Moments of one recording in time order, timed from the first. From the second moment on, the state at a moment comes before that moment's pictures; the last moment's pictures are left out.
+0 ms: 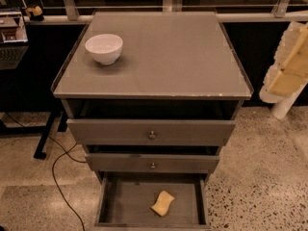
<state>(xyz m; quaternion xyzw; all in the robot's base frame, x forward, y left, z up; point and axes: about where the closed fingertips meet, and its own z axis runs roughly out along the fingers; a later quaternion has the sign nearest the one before) 0.402 -0.167 1.092 -0.61 0.73 -0.13 0.28</state>
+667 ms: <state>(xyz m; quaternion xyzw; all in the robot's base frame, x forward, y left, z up) 0.402 -0.167 1.092 -0.61 0.73 -0.13 0.28</state>
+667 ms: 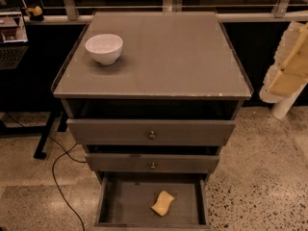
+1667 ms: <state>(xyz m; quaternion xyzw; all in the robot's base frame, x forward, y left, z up) 0.445 -0.233 0.992 -0.55 0.74 -0.02 0.38</state>
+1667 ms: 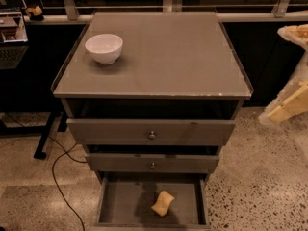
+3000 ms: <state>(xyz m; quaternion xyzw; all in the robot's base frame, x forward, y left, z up) 0.453 -0.232 0.924 -0.55 0.74 0.03 0.39</state>
